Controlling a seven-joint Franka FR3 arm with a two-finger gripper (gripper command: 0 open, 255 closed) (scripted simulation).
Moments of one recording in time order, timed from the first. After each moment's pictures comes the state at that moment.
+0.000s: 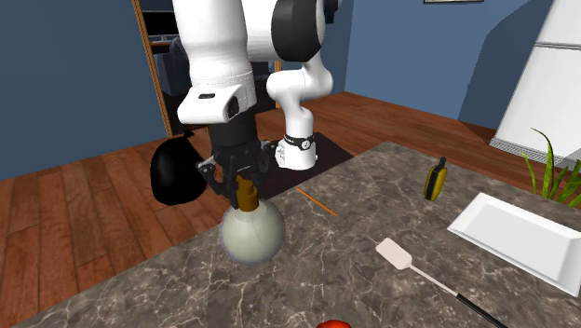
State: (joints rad) arm -0.16 0.24 -0.55 -1.78 0.23 1.99 -0.97
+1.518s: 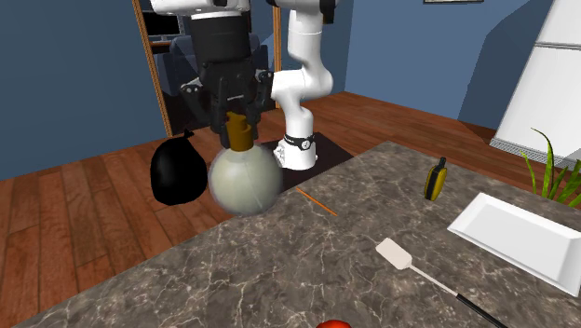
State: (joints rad) arm -0.17 0.22 -0.57 -1.50 0.21 1.70 -0.93
